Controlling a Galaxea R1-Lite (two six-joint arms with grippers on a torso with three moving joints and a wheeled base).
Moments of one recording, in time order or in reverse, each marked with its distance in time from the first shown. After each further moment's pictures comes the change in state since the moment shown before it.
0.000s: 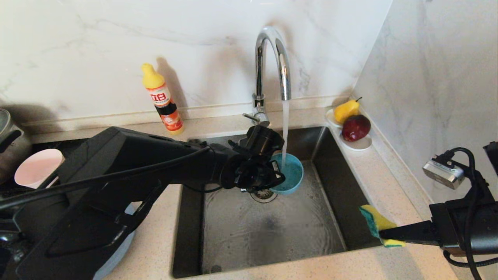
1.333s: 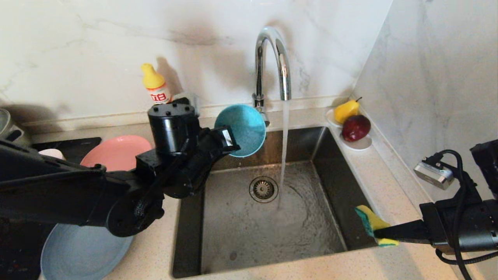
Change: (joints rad) left arm 0.084 -0.455 0.757 -1.010 0.148 0.453; right arm -0.004 0.045 0.003 -0.025 0.009 -0.011
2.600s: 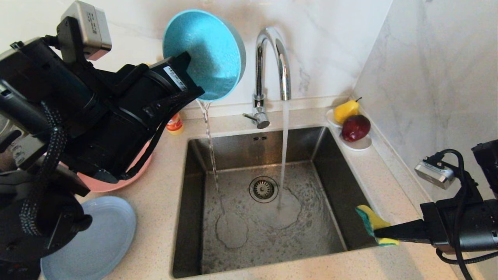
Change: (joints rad) left arm -0.003 -0.262 0.088 -0.279 -0.089 0.130; right arm 0.000 -0.004 0.002 -0.004 -0.001 0.000
